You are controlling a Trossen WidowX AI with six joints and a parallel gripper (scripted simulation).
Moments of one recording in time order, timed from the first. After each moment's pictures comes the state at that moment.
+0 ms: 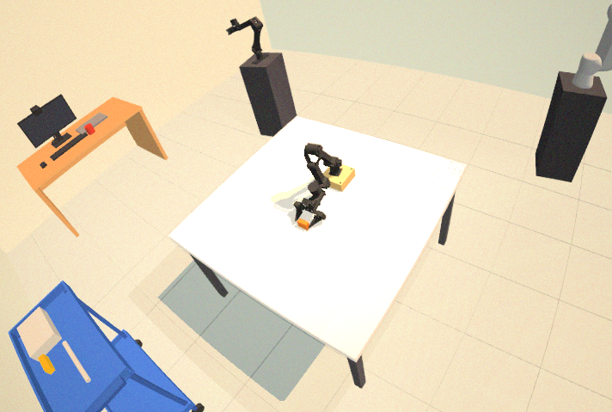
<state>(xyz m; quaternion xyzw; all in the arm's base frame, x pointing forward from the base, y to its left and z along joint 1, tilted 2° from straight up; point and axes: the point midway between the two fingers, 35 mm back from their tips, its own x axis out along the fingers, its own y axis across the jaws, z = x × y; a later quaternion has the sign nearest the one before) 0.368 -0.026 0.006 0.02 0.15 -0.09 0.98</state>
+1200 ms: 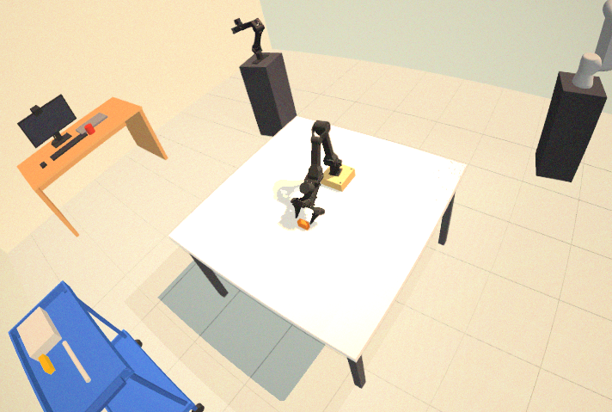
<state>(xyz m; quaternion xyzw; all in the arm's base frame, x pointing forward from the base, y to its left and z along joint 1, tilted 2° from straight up) 0.365 -0.025 0.033 0.02 0.36 -0.09 0.93</state>
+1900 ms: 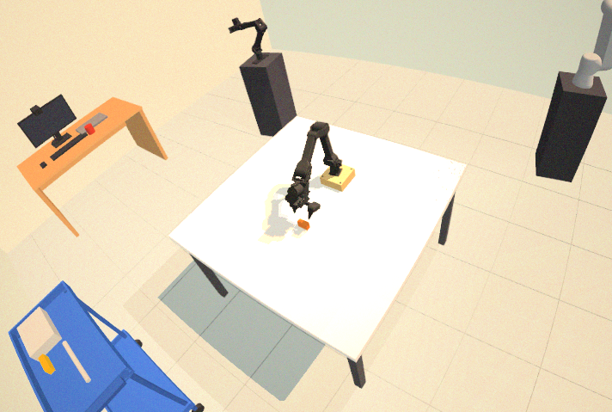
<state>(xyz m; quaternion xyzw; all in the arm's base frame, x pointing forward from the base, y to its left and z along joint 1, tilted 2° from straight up) 0.373 -0.025 0.085 0.05 0.54 -0.08 0.84</state>
